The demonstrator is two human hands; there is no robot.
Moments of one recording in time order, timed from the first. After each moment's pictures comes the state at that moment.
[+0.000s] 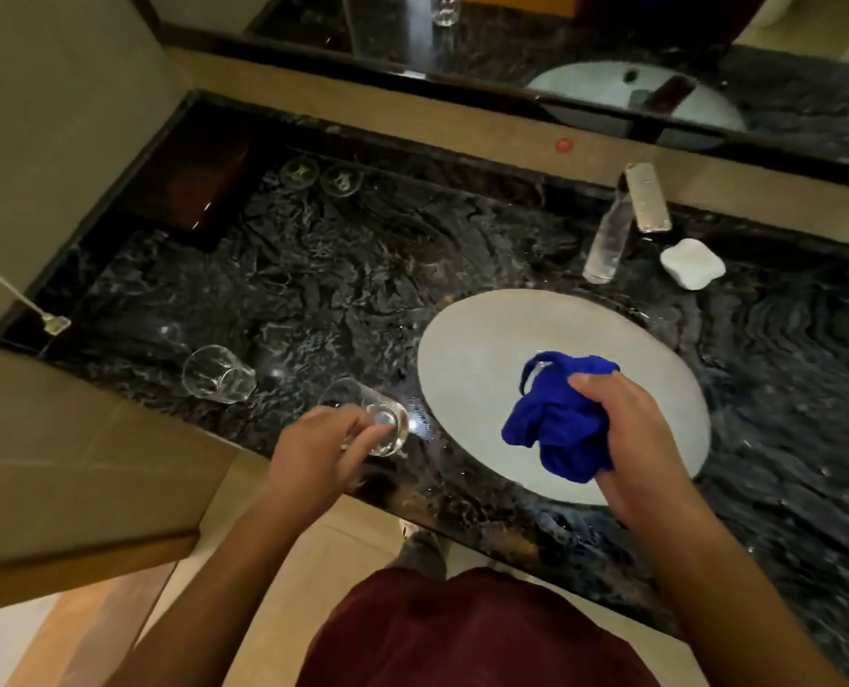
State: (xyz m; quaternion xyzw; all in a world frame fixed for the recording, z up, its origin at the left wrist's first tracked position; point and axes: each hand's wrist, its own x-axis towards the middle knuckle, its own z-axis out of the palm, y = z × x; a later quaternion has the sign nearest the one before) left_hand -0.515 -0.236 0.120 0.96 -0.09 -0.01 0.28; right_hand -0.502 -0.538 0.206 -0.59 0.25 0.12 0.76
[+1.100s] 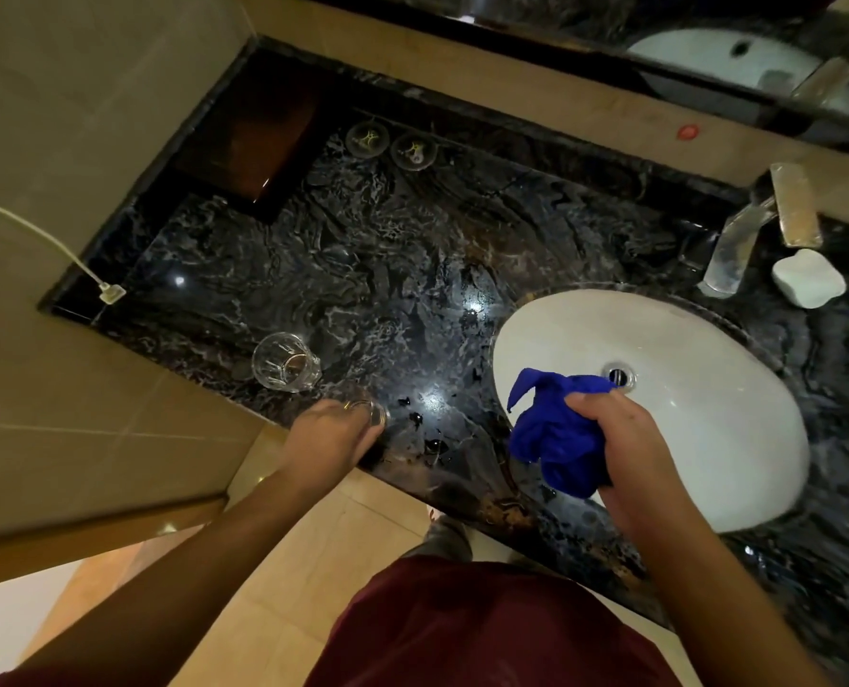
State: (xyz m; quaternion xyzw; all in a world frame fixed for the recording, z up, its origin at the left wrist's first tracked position) left_hand -0.483 -0.112 0.033 0.98 -0.18 0.03 0.09; right_hand -0.471 -0.433 0.176 -0.62 0.29 0.19 0.71
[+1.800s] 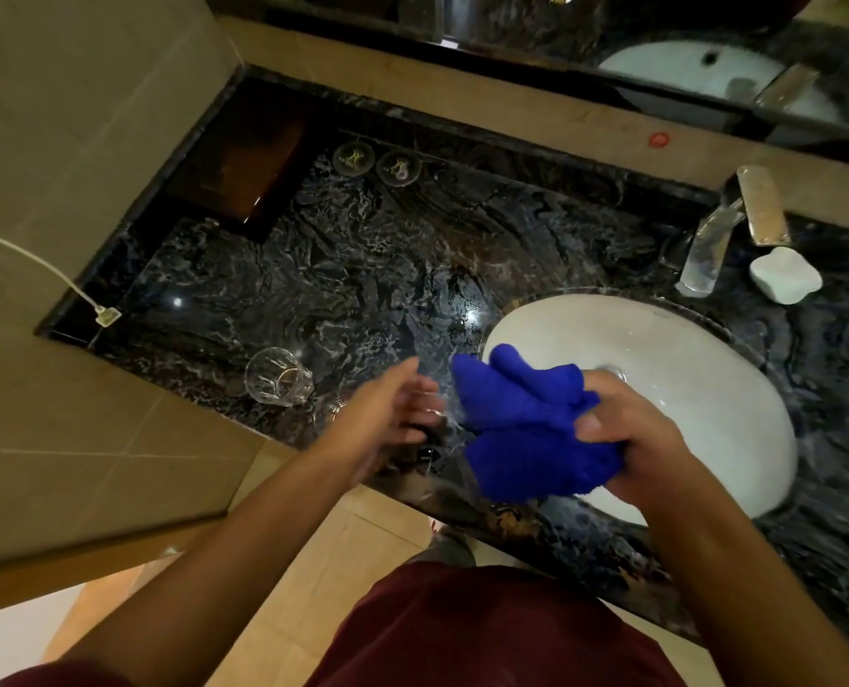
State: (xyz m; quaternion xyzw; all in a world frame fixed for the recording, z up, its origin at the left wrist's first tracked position) left_hand -0.448 -0.206 0.151 0.67 0.21 -0.31 0.64; right_hand -0.454 -0.446 0.205 -0.51 -0.02 0.28 0.81
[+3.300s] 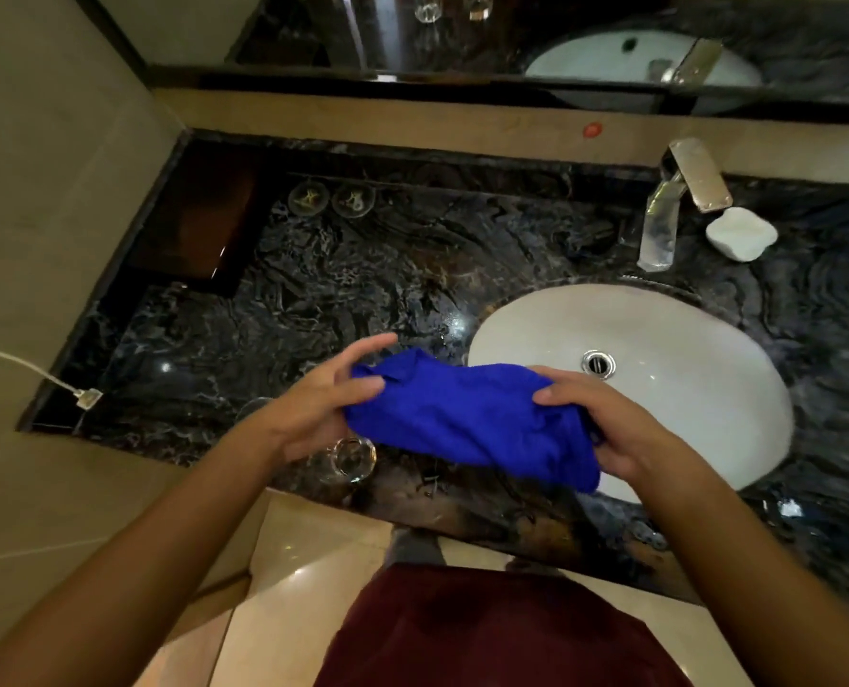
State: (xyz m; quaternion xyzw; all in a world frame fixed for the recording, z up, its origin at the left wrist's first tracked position) left_hand -0.386 -0.153 0.146 0.55 0.11 -0.41 0.72; right_hand -0.445 -0.467 0.142 -0.47 0.21 0.32 0.80
